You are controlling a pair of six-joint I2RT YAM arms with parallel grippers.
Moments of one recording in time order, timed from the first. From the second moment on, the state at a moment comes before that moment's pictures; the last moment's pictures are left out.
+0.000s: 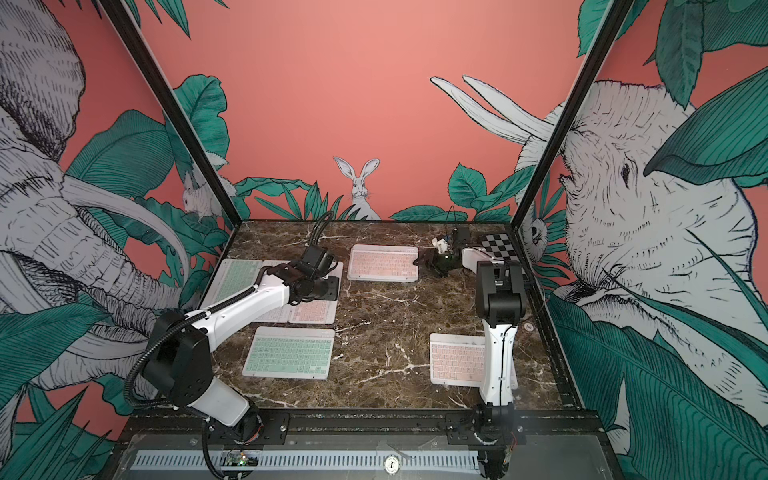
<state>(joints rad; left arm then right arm) -0.59 1.58 1.18 -0.65 -0.15 -0.42 0.05 2.25 1.60 -0.44 -0.83 0.37</state>
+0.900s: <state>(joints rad) -0.60 1.50 0.98 -0.45 -0.06 -0.43 0.26 1.18 0.75 -0.65 -0.15 0.50</state>
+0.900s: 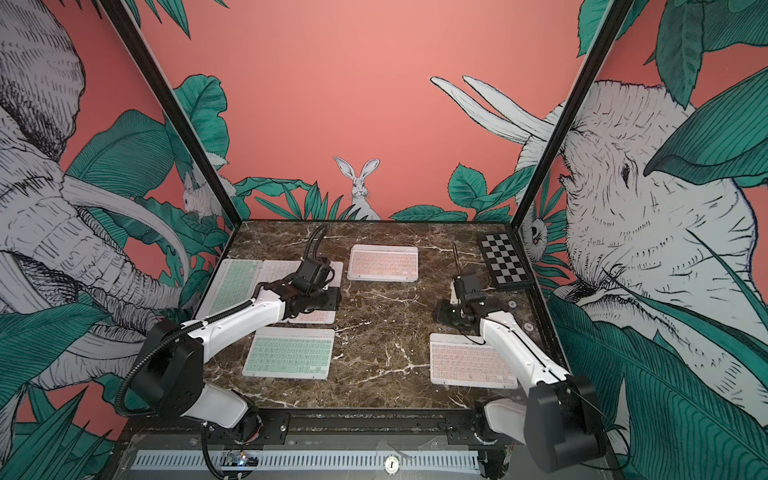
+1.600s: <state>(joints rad) -0.62 1.51 0.98 -0.43 -0.05 -0.44 0.36 1.27 0.59 -0.61 -0.09 0.63</state>
